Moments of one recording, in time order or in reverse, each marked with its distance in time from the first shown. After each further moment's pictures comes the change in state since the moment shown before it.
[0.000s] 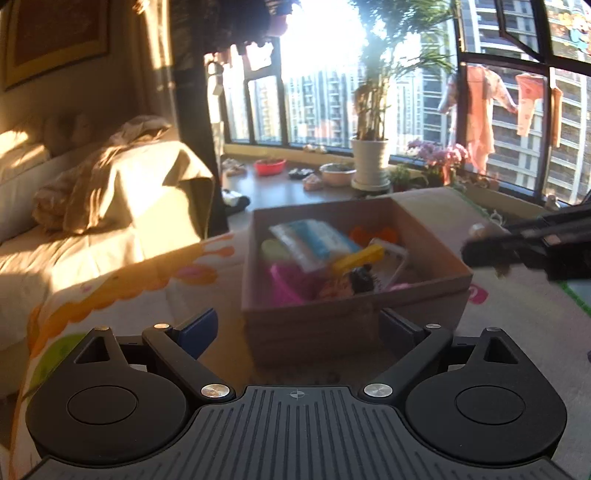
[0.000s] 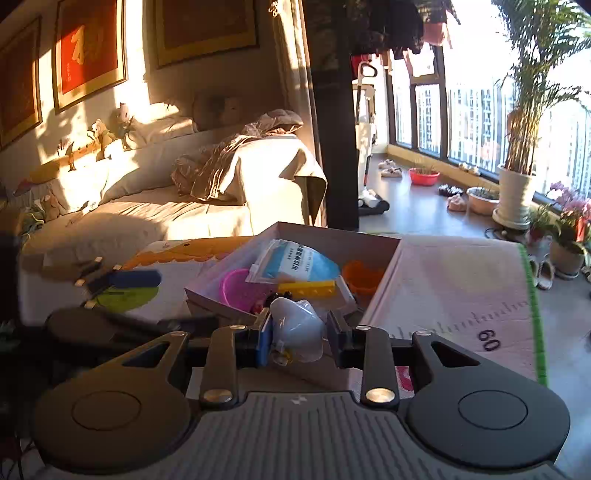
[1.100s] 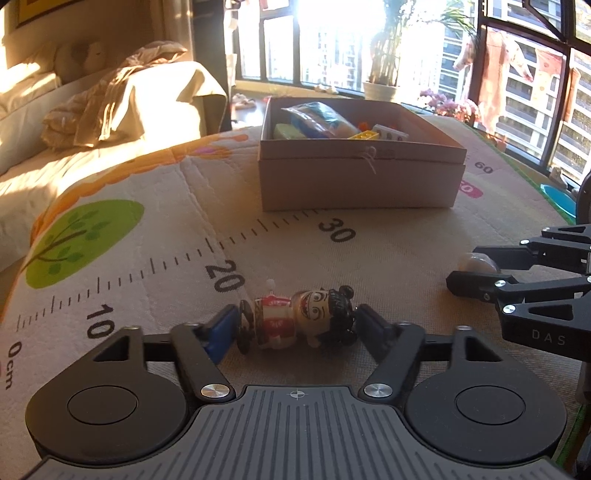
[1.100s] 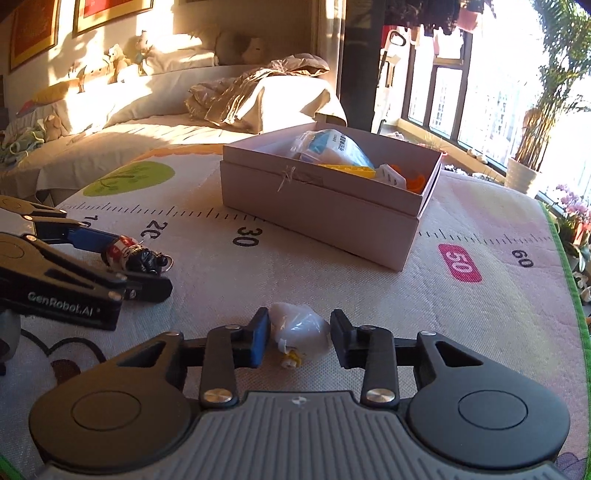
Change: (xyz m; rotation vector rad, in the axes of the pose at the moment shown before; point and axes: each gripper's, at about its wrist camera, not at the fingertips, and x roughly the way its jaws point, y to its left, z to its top) left arm -0.028 0.009 -0.070 -0.059 0.182 -0.023; right arm 0.009 0.049 -0.103 -0.163 0.125 -0.063
